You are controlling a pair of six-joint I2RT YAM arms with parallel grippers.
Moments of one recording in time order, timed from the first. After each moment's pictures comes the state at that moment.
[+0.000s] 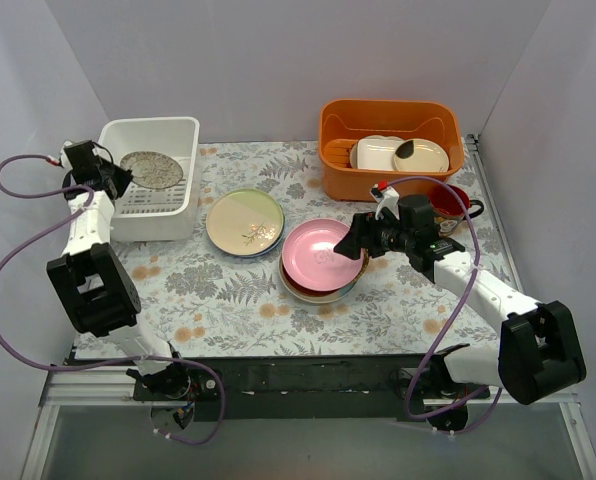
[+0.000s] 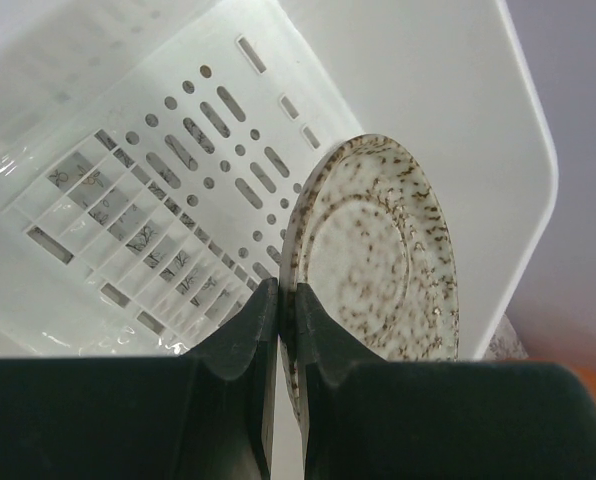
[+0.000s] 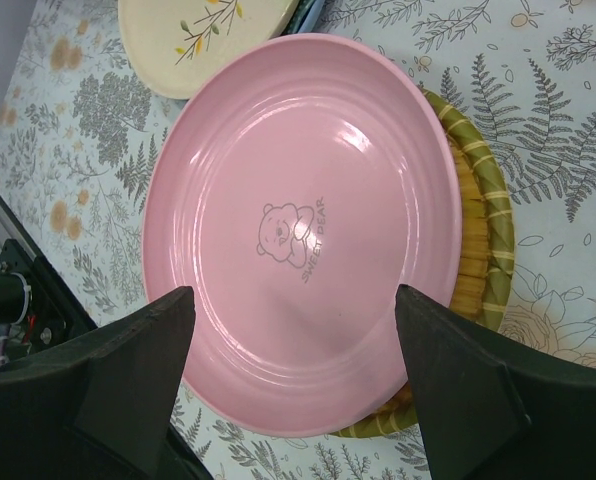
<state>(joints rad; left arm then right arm) 0.37 1.68 1.38 -0.27 0.07 -0.74 0.40 1.26 0.75 -0.05 -0.51 0.34</state>
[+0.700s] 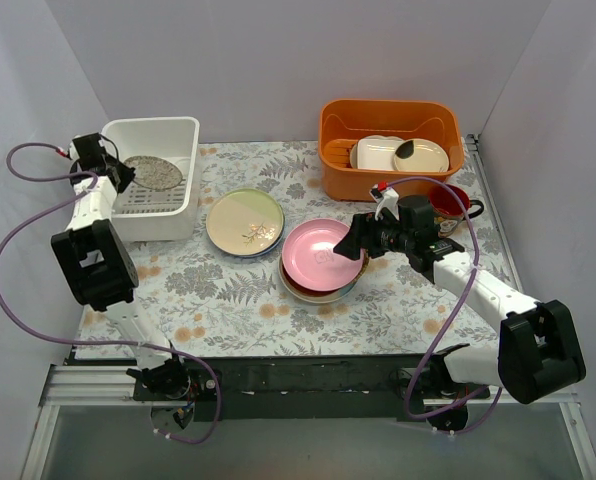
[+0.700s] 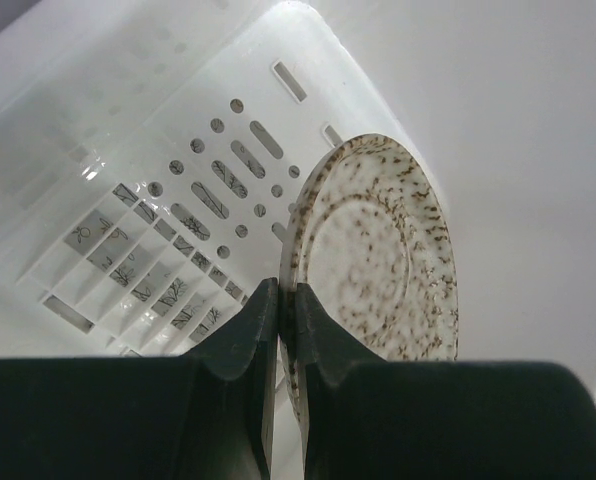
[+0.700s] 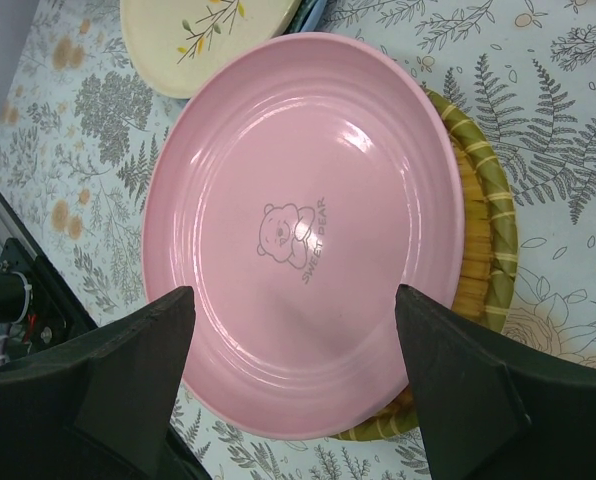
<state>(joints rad) 0.36 1.90 1.55 -0.31 0.03 -0.65 0.40 1.26 0.74 -0.03 -0.51 0.34</state>
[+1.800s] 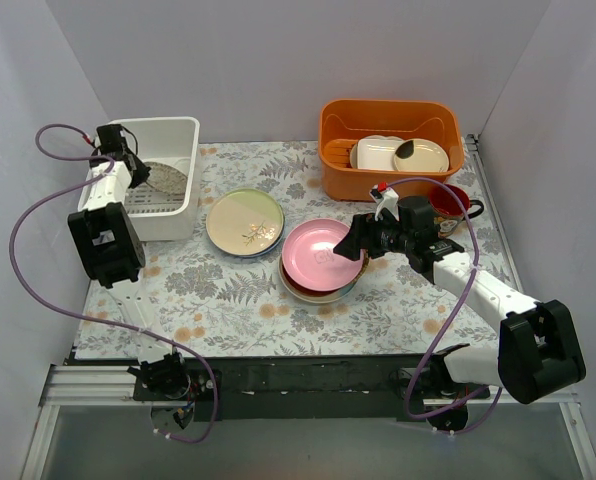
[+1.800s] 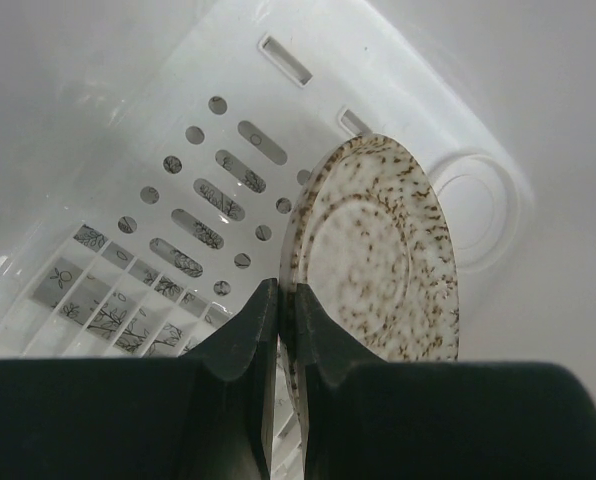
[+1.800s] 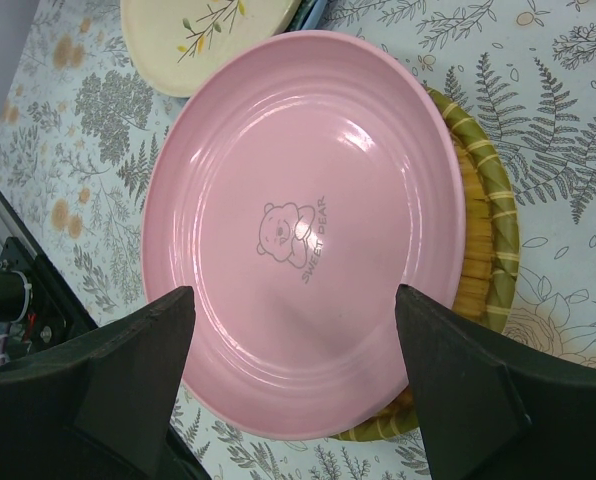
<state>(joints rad) 0.27 2.13 1.82 -0.46 -0.07 -0.50 0.40 1.26 0.73 -0.03 -0.52 0.34</state>
